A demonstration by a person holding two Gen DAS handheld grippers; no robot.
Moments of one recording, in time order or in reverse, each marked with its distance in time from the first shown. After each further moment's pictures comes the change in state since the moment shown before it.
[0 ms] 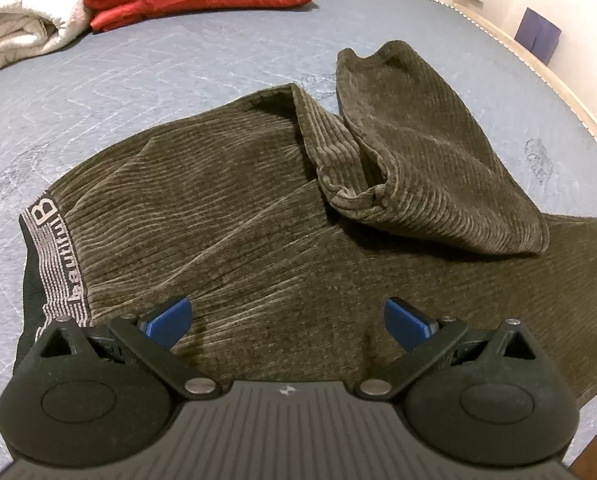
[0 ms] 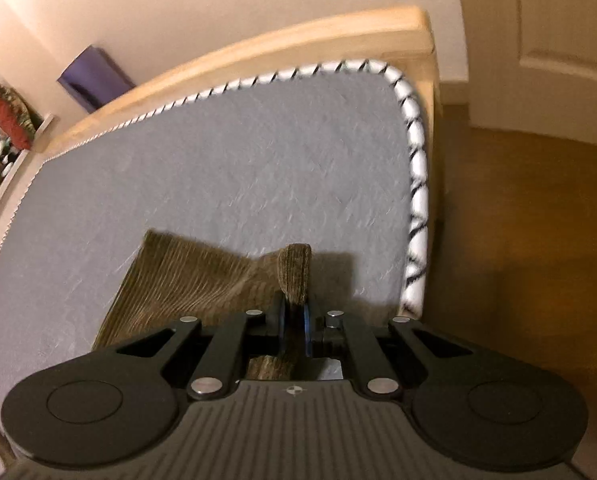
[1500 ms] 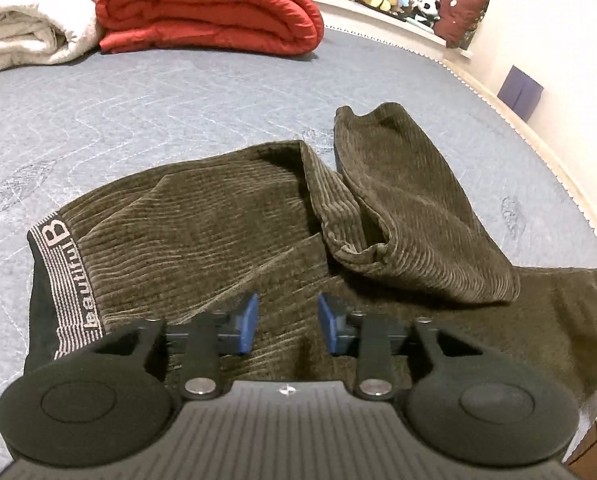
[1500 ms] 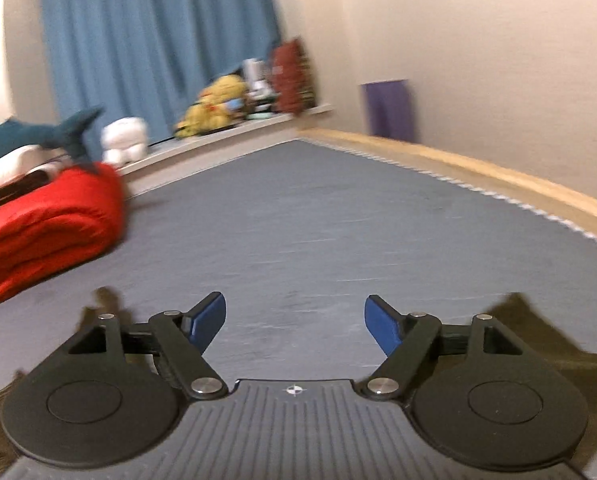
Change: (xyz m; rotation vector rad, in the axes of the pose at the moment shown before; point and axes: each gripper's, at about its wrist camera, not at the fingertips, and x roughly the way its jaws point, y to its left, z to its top) left arm -0.028 0.032 0.008 -0.082 -0.139 -0.103; right arm -0.096 0.248 -0.142 -0.714 -0.179 0.526
